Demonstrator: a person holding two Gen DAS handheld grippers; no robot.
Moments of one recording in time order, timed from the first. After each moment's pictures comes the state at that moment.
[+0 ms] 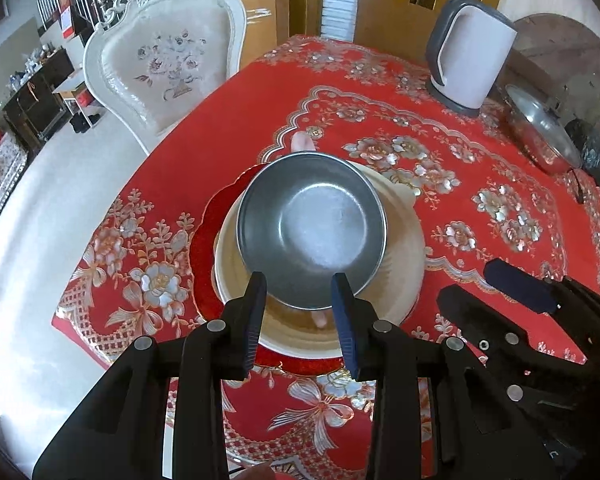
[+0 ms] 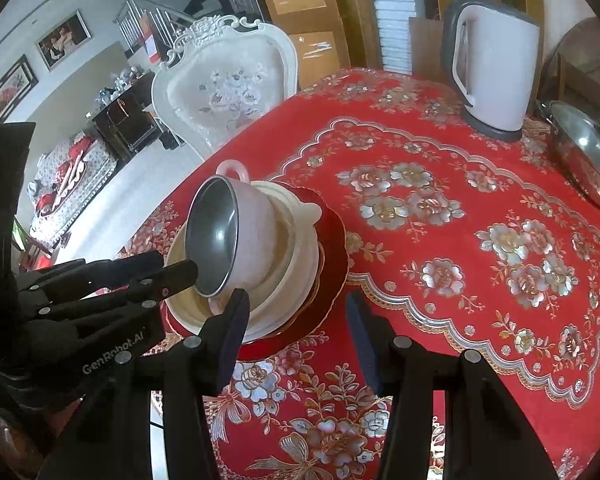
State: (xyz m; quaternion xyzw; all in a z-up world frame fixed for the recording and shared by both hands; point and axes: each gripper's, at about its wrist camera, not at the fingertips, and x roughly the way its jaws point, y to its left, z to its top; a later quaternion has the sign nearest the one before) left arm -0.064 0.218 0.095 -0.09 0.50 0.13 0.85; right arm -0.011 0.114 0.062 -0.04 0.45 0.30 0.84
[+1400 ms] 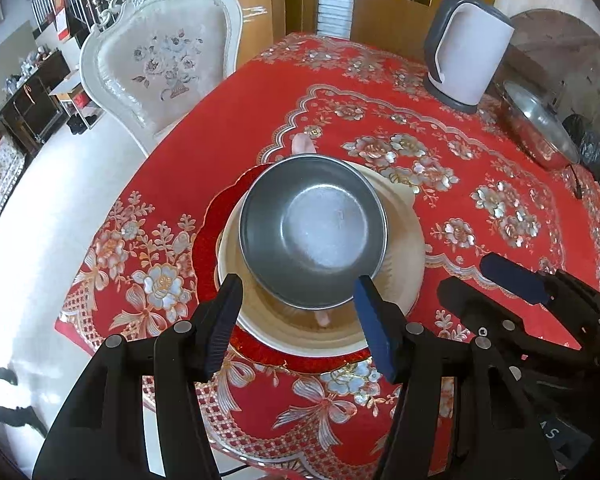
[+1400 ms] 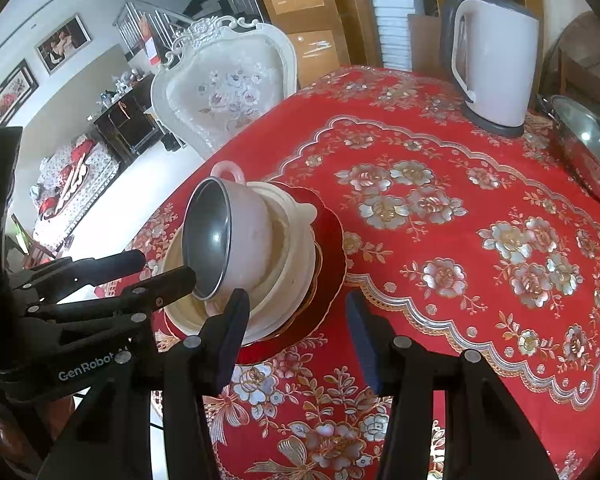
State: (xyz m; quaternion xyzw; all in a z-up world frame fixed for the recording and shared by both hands) left arm -0.063 0.222 0.098 -0.08 0.51 0.13 0.85; right arm -0.006 0.111 0.061 -0.03 0.45 0.31 0.84
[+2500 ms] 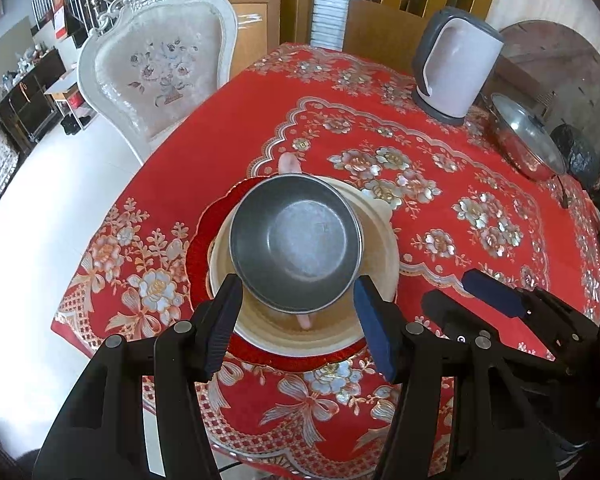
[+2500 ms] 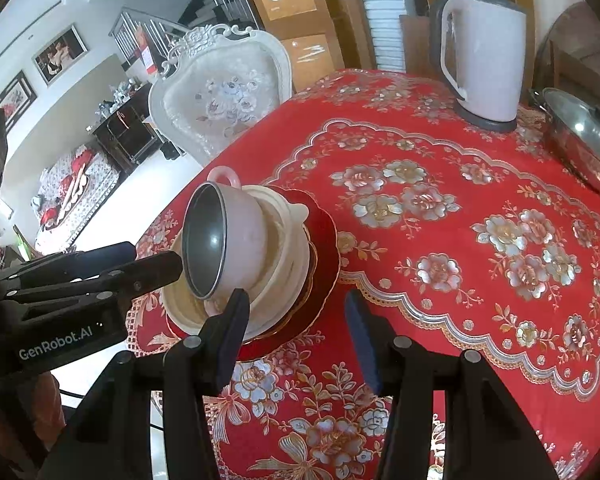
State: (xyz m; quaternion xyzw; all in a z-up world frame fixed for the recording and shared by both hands) left arm -0.064 0.219 0.116 -0.10 0.50 0.11 0.85; right arm -0.009 0.099 0.062 -0.01 0.45 0.30 0.84
